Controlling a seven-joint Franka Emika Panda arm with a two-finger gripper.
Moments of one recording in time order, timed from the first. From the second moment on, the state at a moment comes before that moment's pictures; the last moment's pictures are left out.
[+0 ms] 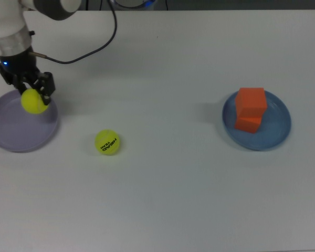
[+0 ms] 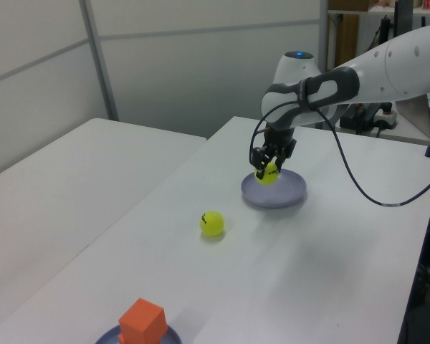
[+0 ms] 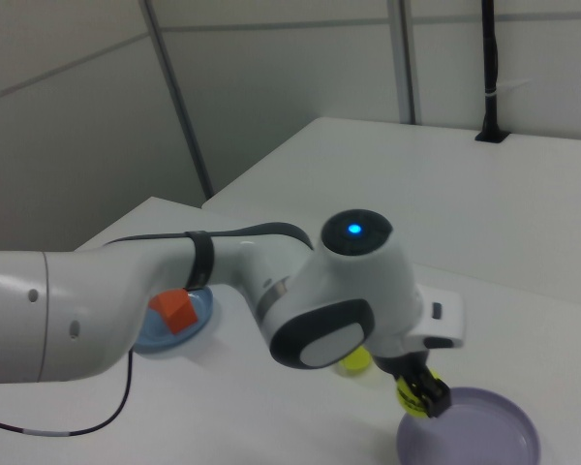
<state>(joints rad) 0.24 0.29 -0.44 -1.84 0.31 2.30 -0.18</state>
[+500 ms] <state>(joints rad) 0.21 0.43 -0.45 -1.75 0.35 2.30 -0.19</state>
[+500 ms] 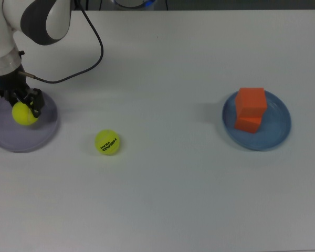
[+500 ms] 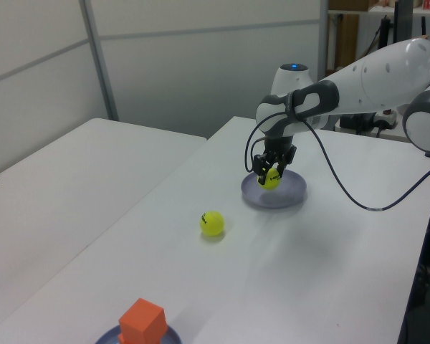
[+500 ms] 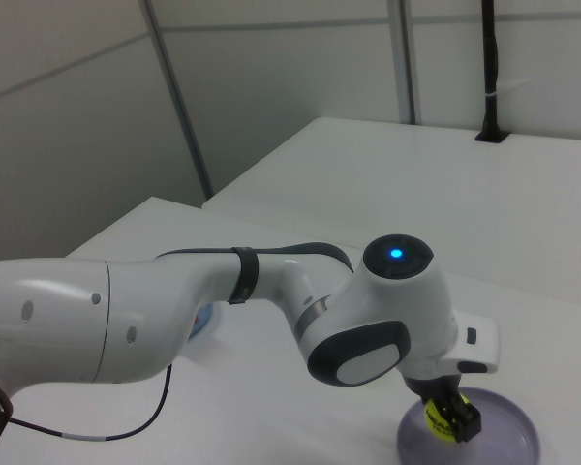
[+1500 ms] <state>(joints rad) 0.26 0.41 -0.27 -1.64 0.41 2.19 -0.16</state>
